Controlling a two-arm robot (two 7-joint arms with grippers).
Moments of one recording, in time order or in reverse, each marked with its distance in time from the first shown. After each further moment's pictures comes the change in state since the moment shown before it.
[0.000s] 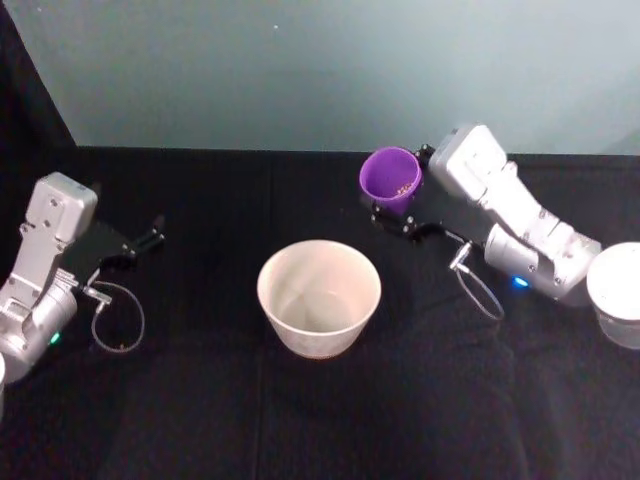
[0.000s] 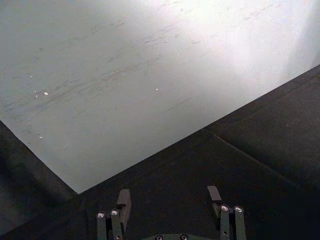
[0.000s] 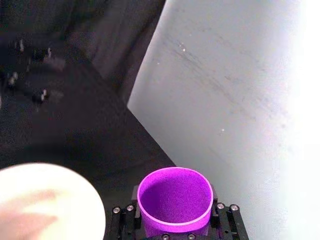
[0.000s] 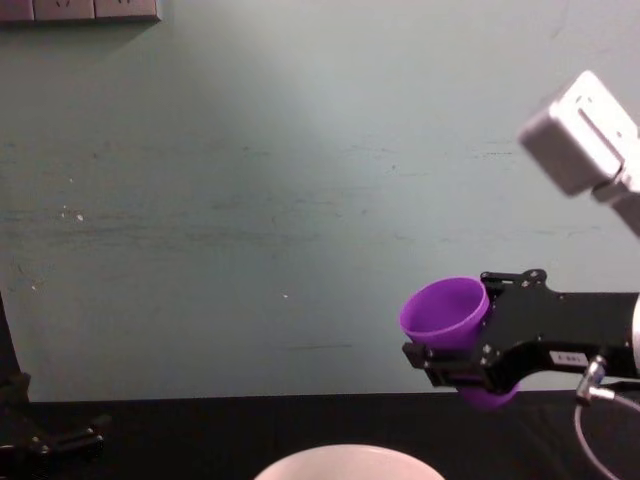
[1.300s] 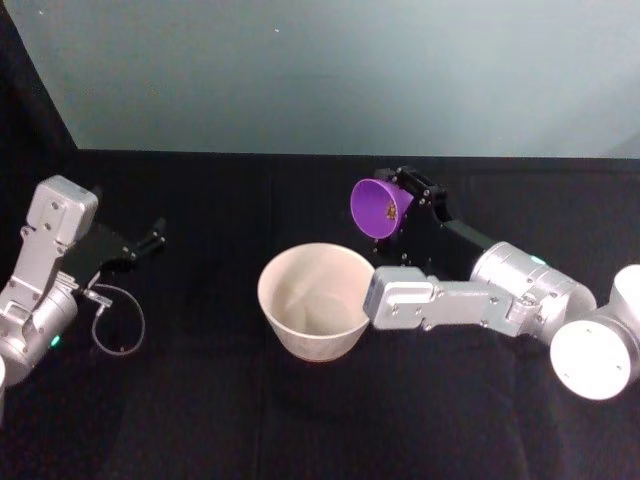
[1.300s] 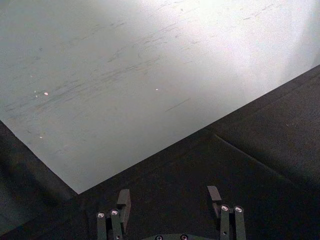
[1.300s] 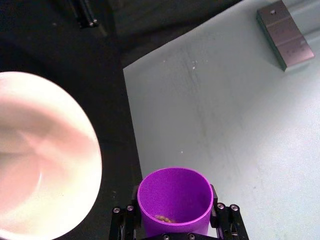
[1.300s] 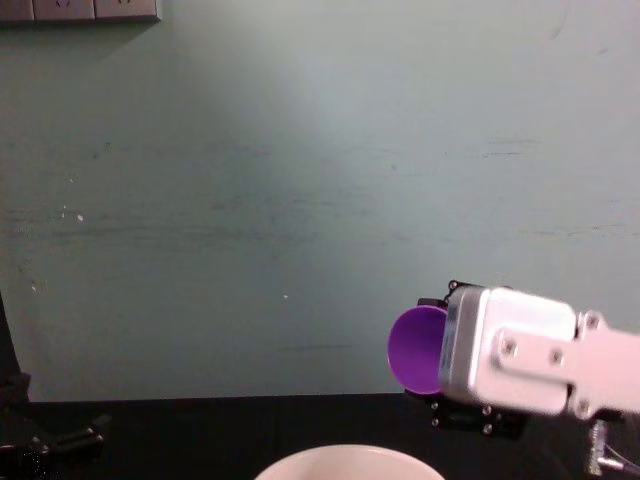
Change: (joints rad) left arm 0.000 0.000 0.000 0.000 0.000 0.000 0.000; right arm -0.015 0.054 -0.131 -0.039 -0.619 -0.113 -0.205
